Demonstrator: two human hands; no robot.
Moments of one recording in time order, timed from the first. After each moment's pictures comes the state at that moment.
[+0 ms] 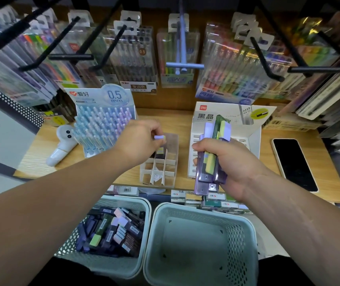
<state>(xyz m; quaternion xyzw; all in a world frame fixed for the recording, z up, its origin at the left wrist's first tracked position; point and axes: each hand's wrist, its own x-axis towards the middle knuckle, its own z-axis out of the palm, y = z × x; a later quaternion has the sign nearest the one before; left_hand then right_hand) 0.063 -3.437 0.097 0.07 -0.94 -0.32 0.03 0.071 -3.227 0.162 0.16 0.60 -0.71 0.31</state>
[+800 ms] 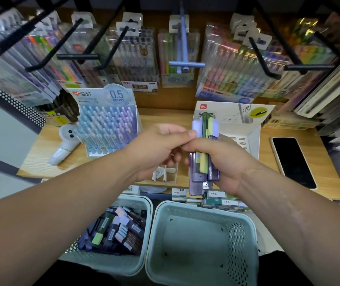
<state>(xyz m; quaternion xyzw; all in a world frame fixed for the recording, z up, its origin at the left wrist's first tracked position) 0.097 -3.388 0.159 0.10 -0.70 -0.69 -0.16 0.076 -3.237 0.166 0.03 0.59 -0.72 0.36</state>
